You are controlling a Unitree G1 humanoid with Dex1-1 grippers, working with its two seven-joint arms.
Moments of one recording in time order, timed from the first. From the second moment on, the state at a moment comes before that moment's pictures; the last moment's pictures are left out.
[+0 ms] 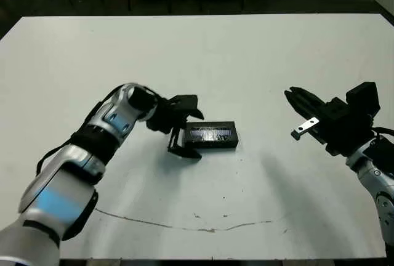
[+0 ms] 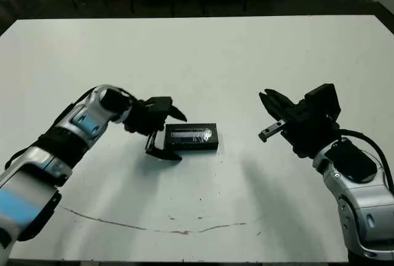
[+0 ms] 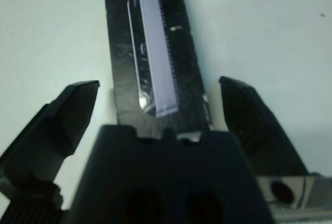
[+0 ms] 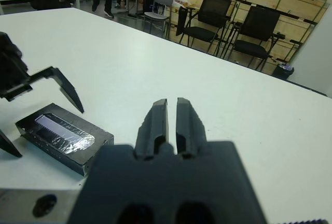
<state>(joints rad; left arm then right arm) -0.77 0.44 -0.50 0.62 0.08 -0.03 -1.29 -0.07 -0.55 -0.13 -0.50 0.33 0.55 0.43</state>
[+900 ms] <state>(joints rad) -0.20 0.45 0.06 -0.31 -0.24 0.43 -0.56 -0.07 -0.54 -0.10 -0.49 0.32 0.54 0.42</state>
